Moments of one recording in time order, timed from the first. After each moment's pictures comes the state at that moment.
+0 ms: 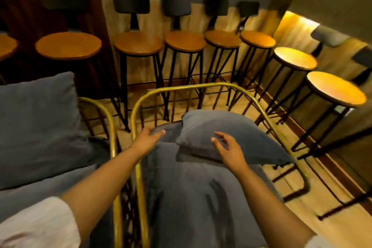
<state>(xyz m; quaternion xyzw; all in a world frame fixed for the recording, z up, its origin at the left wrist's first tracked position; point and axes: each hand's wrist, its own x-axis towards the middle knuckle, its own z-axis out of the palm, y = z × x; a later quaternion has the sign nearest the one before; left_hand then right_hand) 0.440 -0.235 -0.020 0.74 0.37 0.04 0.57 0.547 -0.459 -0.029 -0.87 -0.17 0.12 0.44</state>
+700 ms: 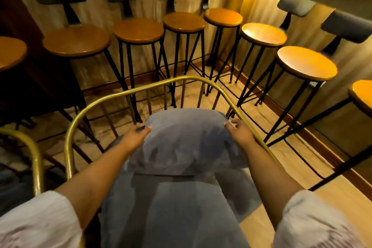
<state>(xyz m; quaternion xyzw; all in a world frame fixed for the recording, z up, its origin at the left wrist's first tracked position) 0.616 -0.271 -0.059 0.74 0.37 -0.07 0.56 0.757 -0.555 -0.061 -0.91 0.04 0.13 0.39</state>
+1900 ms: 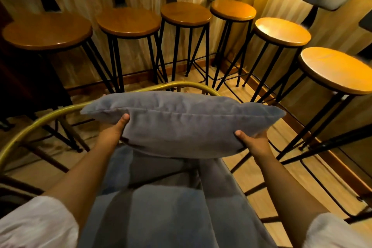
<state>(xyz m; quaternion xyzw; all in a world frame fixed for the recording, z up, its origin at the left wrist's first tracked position) 0.771 -0.234 -0.129 0.66 0.45 0.18 0.57 0.901 -0.569 -0.130 -0.78 -0.05 0.08 0.62</state>
